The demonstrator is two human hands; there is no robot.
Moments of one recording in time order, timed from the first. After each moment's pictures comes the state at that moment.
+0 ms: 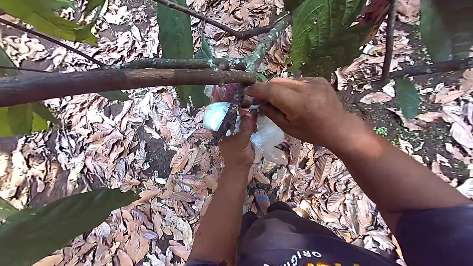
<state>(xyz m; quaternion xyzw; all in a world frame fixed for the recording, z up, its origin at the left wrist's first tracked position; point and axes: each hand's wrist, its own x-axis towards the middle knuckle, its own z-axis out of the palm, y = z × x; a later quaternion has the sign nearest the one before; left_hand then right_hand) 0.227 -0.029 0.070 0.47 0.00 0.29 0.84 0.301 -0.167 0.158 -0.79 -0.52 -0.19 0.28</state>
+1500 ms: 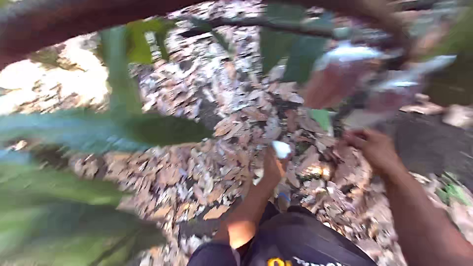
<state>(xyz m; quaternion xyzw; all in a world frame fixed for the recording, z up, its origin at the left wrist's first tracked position) 0.093 0.027 -0.072 0.81 0.33 0.08 0.49 0.304 -0.204 -0.065 -0.82 -0.13 0.27 0.49</state>
